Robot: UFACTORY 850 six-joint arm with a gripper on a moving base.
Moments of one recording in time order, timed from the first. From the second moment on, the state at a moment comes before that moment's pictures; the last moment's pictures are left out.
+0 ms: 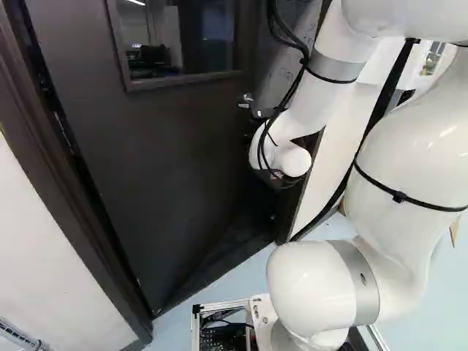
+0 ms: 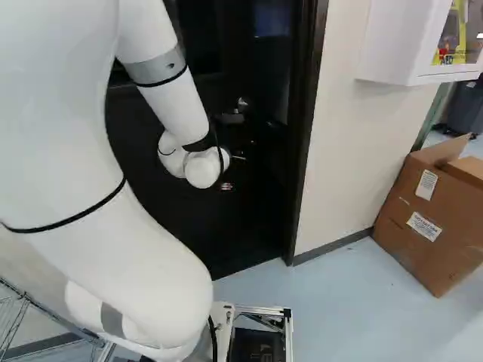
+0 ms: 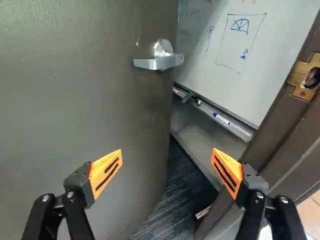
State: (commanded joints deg) arm -4.7 -0.7 -23.5 -2.7 54.0 0.0
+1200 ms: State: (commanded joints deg) arm -4.7 -0.7 -23.5 -2.7 54.0 0.0
